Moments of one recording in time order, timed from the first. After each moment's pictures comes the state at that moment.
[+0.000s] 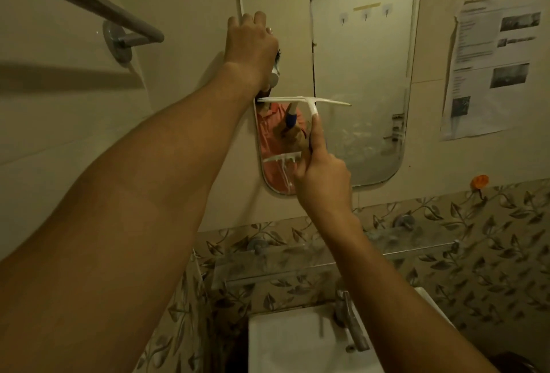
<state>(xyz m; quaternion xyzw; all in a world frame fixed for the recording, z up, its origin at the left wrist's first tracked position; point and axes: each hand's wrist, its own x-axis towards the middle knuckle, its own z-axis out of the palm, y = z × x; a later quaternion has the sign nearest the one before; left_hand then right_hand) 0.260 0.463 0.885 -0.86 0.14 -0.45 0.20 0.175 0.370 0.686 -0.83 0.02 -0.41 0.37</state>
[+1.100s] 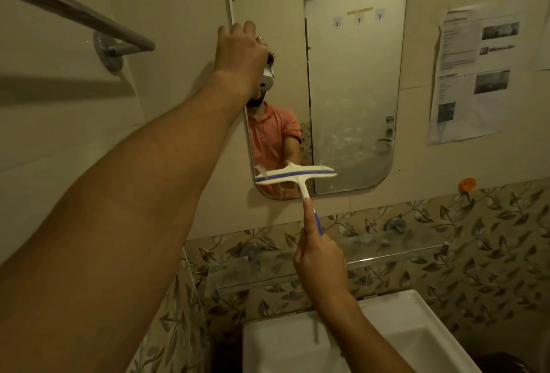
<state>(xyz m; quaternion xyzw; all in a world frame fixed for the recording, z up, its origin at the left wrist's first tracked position) 0.266 0.462 0.884 -0.85 0.13 -0.47 0.22 0.151 0.372 0.560 -0.89 0.07 -0.32 0.31</state>
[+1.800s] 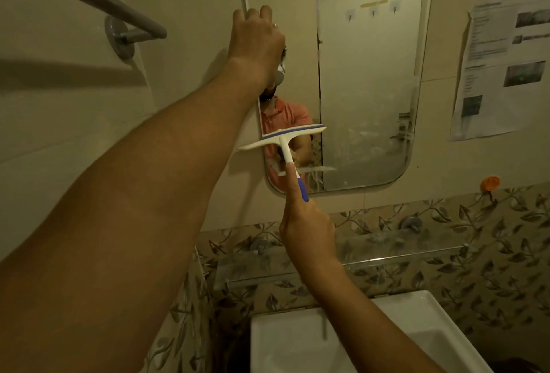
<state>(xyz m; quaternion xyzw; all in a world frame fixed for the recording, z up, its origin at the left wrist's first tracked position) 0.267 0.461 0.884 -0.85 0.13 -0.46 0.22 0.178 0.403 0.606 -0.90 0.02 -0.35 0.24</state>
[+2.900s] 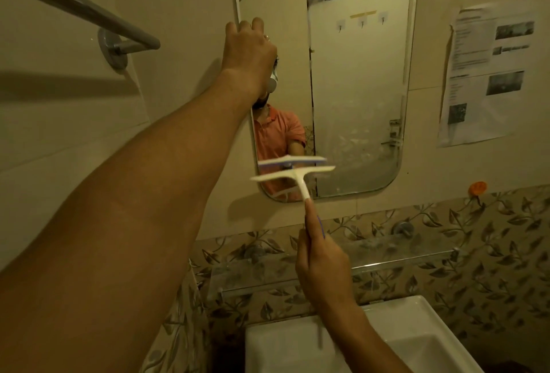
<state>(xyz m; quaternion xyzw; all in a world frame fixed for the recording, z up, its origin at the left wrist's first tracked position) 0.269 0.458 0.887 -0.85 0.13 -0.45 0.22 0.150 0.379 0.561 -0.86 0.01 -0.37 0.35</state>
